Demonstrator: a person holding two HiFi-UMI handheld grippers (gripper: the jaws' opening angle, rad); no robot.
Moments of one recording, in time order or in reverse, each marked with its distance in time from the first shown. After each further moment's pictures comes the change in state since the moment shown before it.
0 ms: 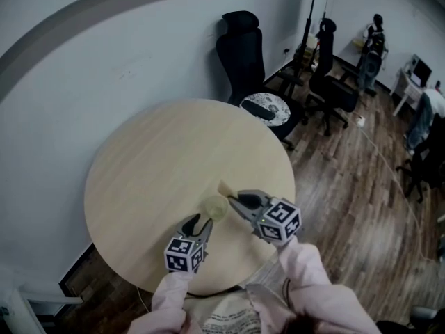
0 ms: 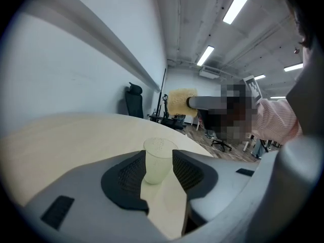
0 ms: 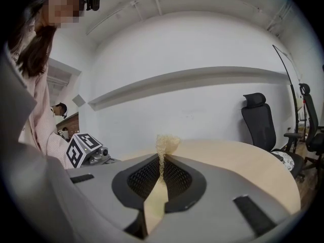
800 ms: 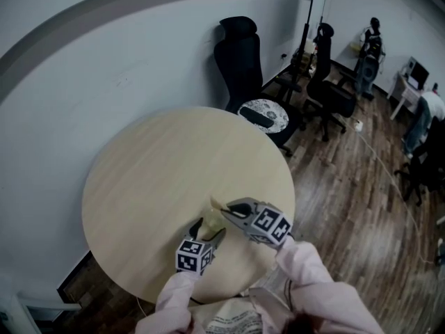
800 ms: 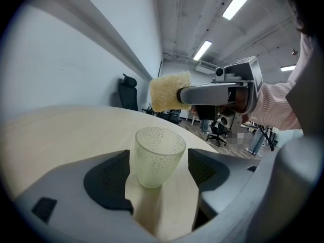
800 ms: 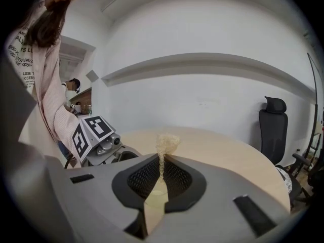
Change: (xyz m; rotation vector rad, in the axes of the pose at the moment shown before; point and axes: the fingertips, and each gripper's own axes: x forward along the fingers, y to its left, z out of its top) left arm 0.055 -0.008 -0.024 0.017 0.069 -0.068; right arm 0.026 -0.004 -0.037 -0.222 0.225 0.098
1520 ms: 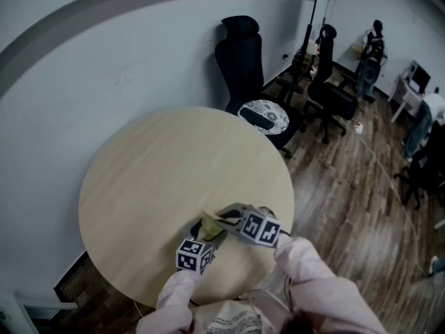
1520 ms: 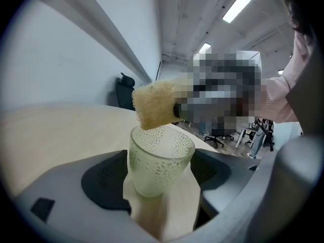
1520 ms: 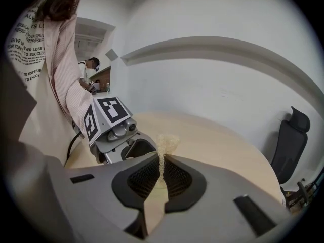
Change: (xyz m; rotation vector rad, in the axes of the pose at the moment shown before) left arm 0.023 0.003 0.000 -0.004 -0.023 -0.039; right arm 0.026 0.021 -0.012 -0.202 0.160 0.153
